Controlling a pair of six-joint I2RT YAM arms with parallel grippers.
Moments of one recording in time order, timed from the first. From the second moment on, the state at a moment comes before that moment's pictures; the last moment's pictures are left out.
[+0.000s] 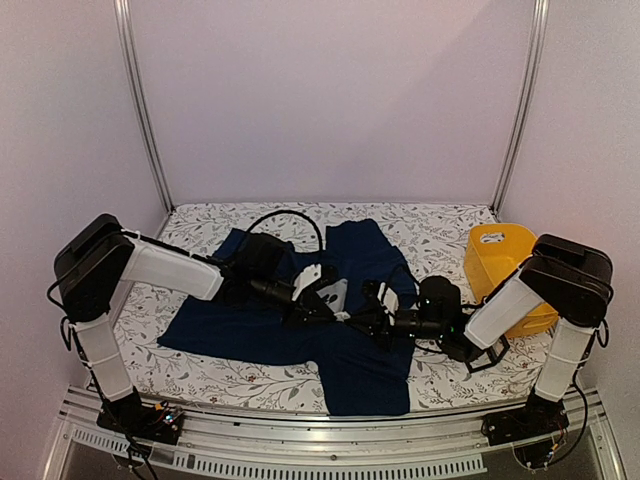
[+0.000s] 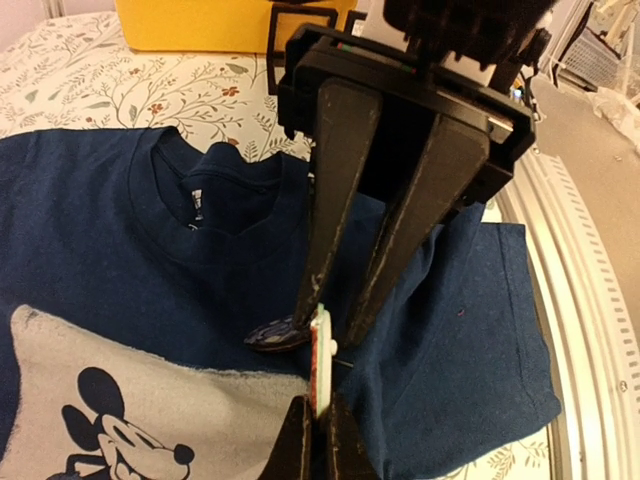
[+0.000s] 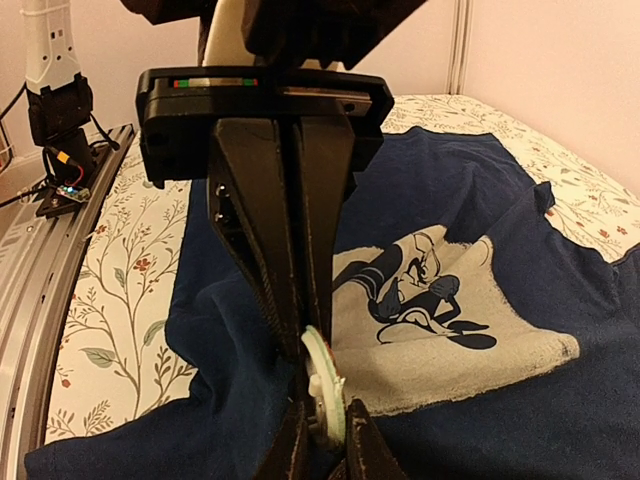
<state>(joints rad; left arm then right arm) -0.79 1.84 0.97 0.17 0.71 0.34 0.86 1.84 0.52 1.07 -0.41 -0.09</state>
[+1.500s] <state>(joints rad) -0.80 1.75 0.90 0.21 0.79 0.23 0.85 1.85 0.52 0.97 -0.42 0.03</state>
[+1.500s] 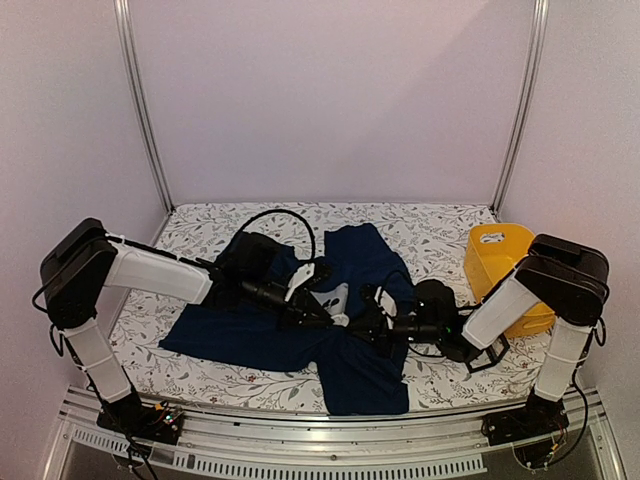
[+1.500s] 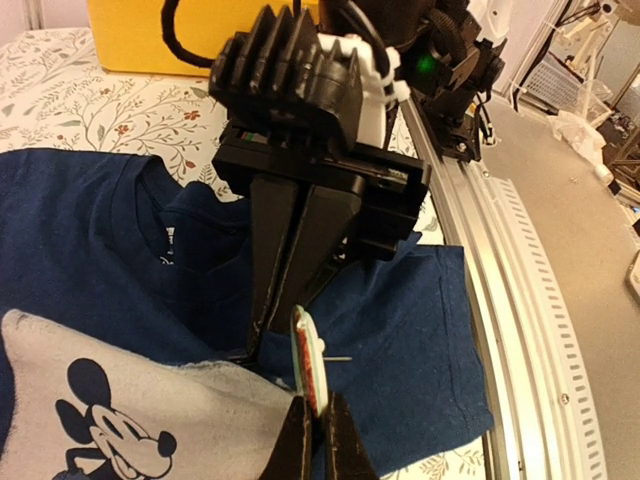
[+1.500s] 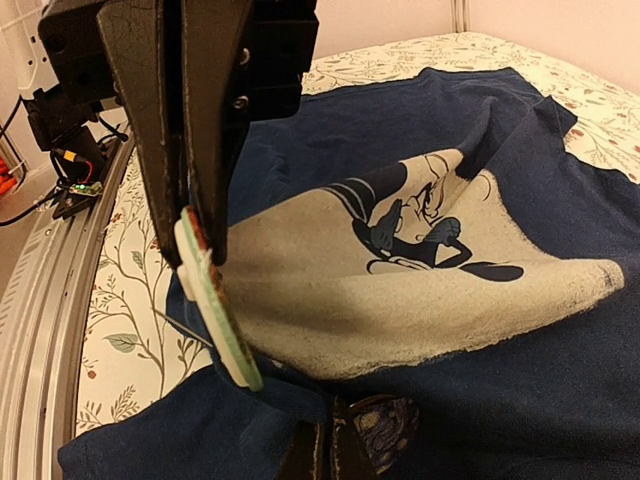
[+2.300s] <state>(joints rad) -0.81 1.73 0.88 0.22 0.76 0.21 0.84 1.71 0.53 0.87 -0.53 -0.04</state>
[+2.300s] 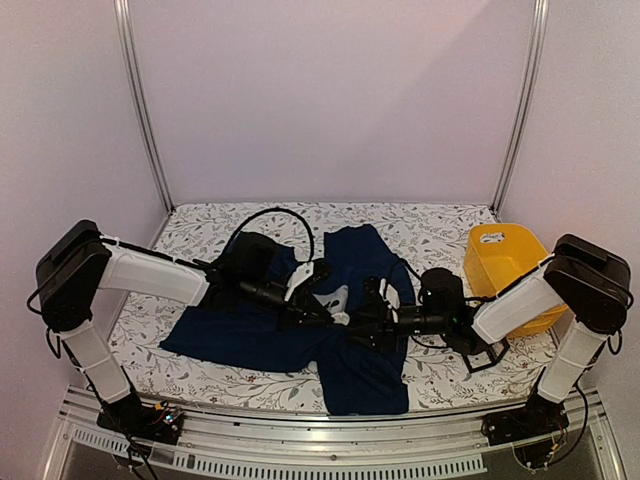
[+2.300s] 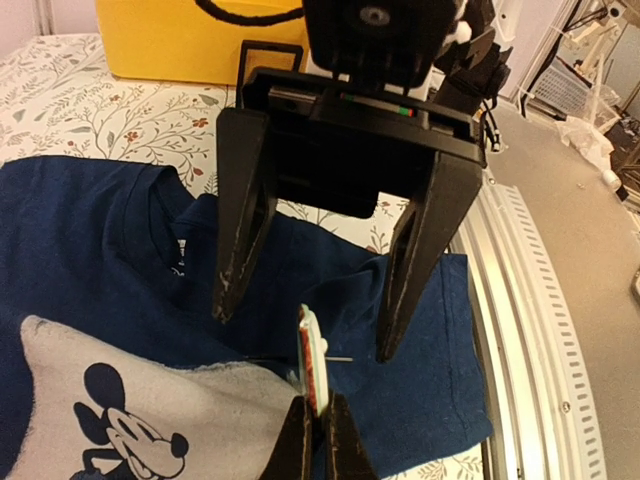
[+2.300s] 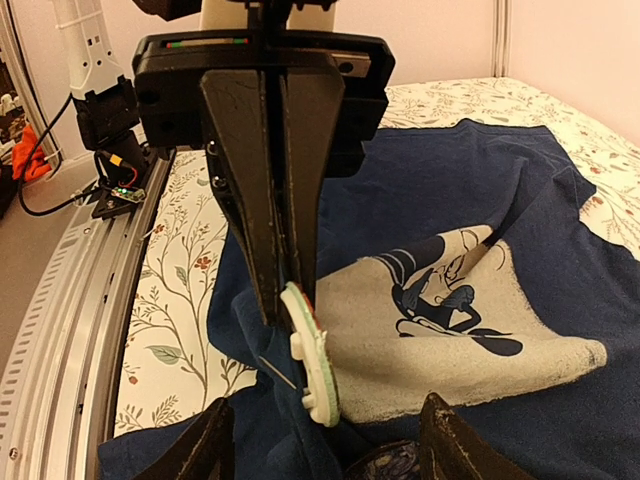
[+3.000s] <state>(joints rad) -0.81 1.73 0.88 0.22 0.75 0.21 0.84 1.81 0.60 0.97 -0.60 0.01</state>
